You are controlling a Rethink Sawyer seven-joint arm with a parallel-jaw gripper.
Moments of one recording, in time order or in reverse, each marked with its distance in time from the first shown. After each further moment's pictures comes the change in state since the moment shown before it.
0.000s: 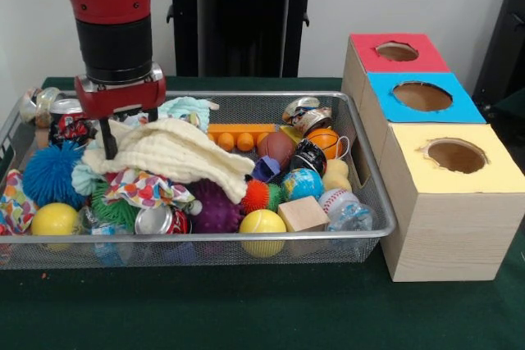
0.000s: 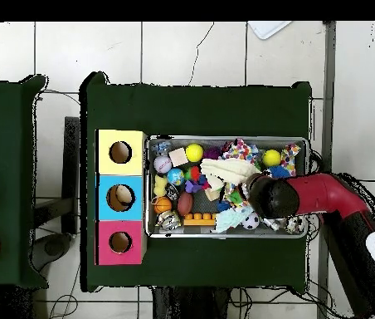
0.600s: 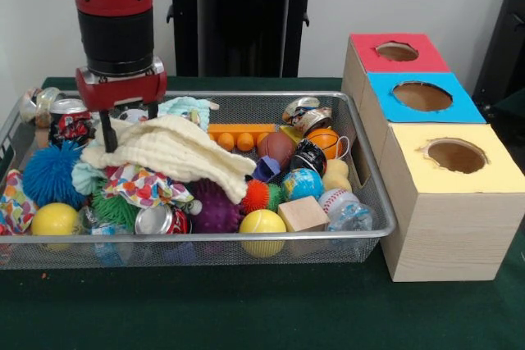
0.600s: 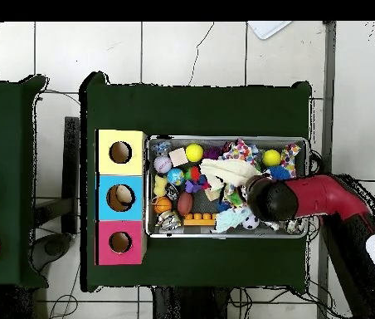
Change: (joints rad) arm 0.012 -0.039 -0.010 0.030 -0.001 0.000 0.000
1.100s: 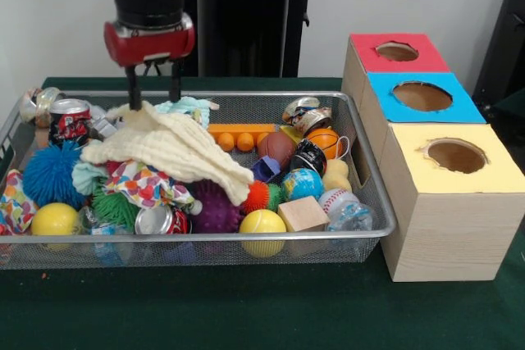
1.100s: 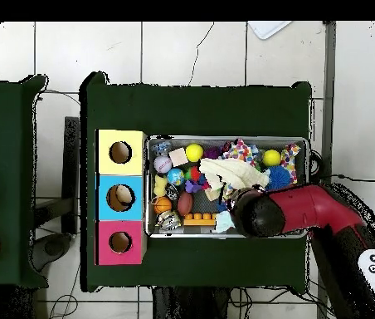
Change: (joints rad) arm 0.056 -0.169 -0.021 0.149 0.063 0.000 0.000
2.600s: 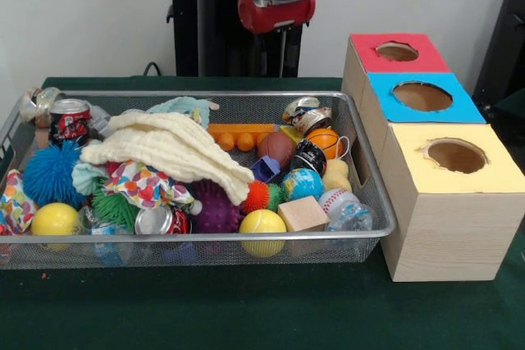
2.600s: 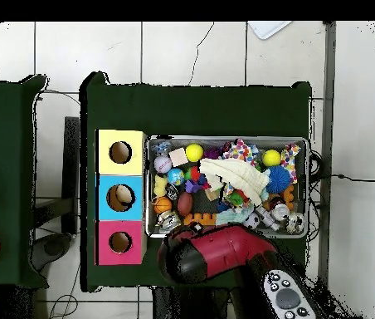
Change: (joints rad) arm 0.383 -0.069 -0.295 0.261 0.194 -0.316 0.131
